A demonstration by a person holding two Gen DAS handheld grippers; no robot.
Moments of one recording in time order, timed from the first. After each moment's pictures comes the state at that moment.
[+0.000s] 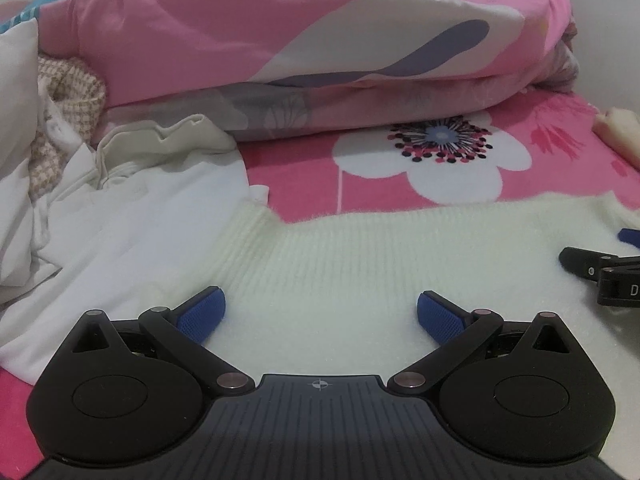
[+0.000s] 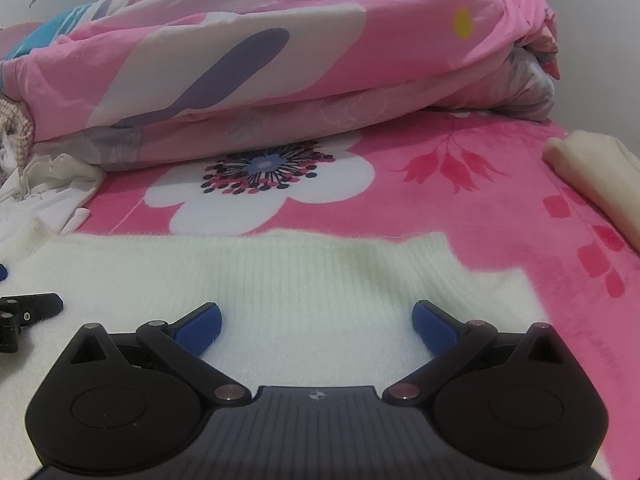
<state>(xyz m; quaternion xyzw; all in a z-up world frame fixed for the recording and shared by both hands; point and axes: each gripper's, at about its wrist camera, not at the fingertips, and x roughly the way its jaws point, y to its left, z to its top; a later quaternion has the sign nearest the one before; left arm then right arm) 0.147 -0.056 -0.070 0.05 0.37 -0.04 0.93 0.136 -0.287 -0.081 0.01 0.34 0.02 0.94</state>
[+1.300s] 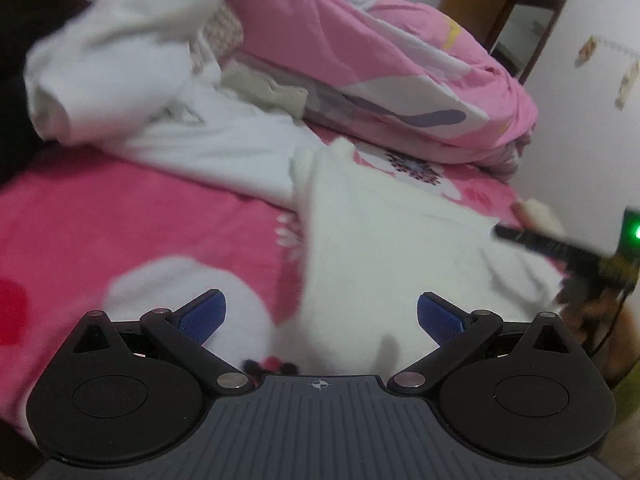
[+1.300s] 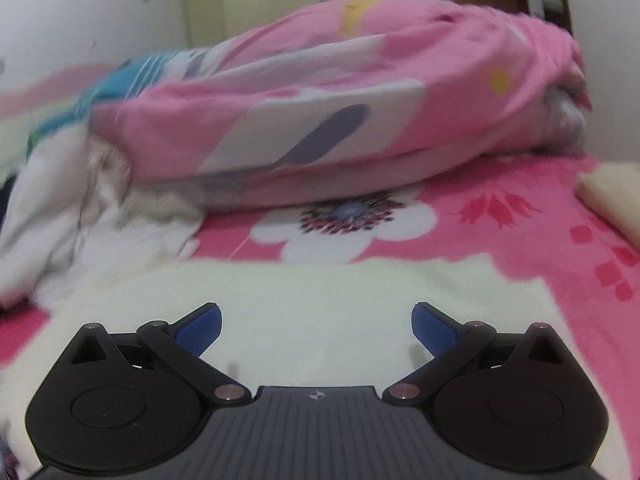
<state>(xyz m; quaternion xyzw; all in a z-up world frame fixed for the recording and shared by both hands) -0.035 0.083 -0.071 -0.18 0.33 -0.11 0.92 0.057 -0.255 -0.045 0.02 0.28 0.10 0.95</state>
